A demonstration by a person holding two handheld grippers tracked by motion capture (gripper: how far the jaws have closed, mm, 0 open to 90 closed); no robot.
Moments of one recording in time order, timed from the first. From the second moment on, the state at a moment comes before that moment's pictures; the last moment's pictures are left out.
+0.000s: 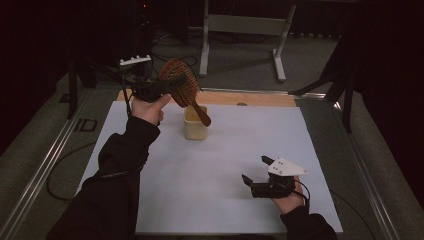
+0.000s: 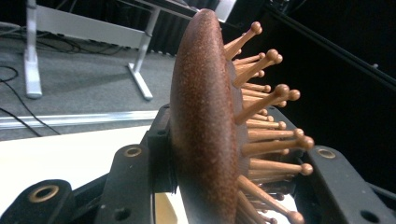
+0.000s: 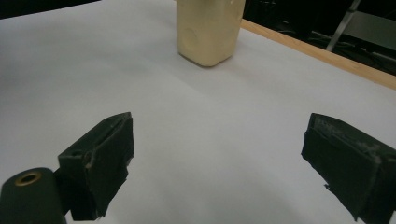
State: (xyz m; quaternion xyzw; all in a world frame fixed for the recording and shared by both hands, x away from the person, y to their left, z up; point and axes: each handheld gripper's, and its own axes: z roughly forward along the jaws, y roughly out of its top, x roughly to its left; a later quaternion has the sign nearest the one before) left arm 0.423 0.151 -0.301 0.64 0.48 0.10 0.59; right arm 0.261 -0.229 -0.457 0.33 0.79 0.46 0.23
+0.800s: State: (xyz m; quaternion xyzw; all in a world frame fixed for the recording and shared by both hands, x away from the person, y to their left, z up) left arm 0.448 0.155 -0.325 0.61 0.53 0.15 0.57; right arm 0.261 -0.230 -0.457 0.33 0.79 0.46 0.23
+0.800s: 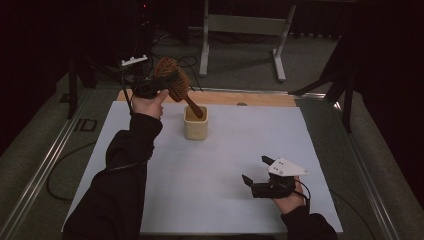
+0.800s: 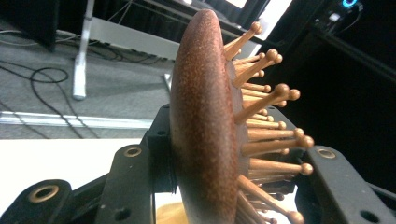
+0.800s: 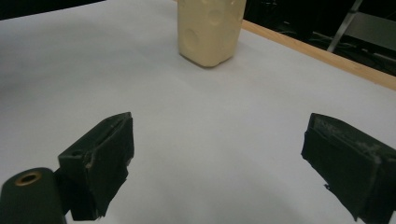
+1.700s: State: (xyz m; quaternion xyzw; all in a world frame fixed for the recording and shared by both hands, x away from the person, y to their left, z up) left arm 0.465 0.138 -0.370 0.63 0.54 0.12 0.54; right arm 0.261 -0.230 -0.458 0.33 0.79 0.46 0.23
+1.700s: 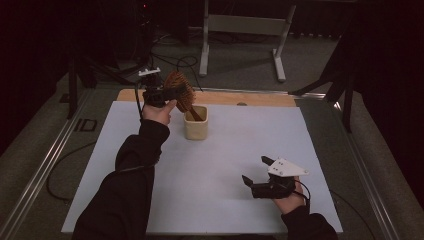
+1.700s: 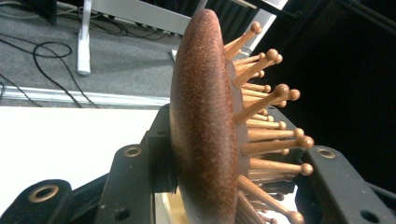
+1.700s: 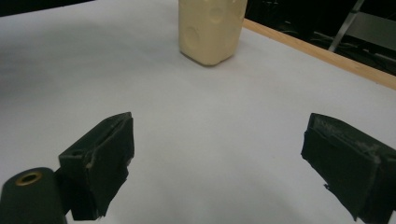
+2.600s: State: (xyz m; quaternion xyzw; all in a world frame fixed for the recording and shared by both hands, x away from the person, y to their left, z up) left arm 0.473 0.135 -0.392 0.64 0.55 0.10 0.53; right arm 0.261 -0.230 -0.457 0.33 0.79 0.46 0.23
